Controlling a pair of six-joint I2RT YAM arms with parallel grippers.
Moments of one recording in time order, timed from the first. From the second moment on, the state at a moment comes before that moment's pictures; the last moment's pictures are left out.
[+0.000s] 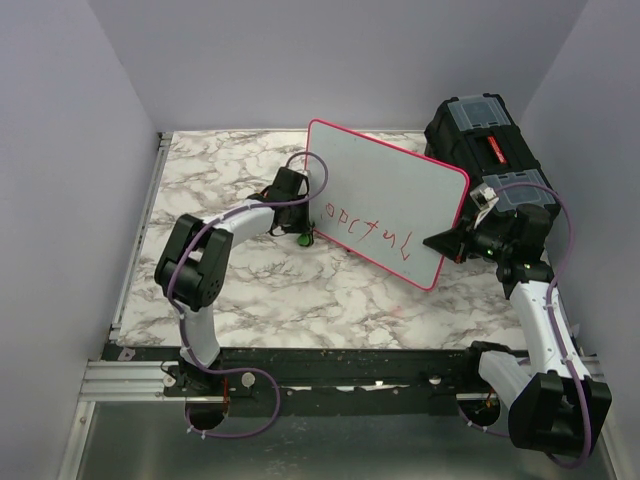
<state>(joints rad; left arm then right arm) -0.44 1.88 1.22 -0.25 0.15 -0.39 -0.17 0.95 0.64 -0.15 -1.10 0.00</state>
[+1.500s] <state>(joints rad) -0.41 1.93 1.54 -0.44 0.18 -0.38 -0.17 0.95 0.64 -0.15 -1.09 0.00</state>
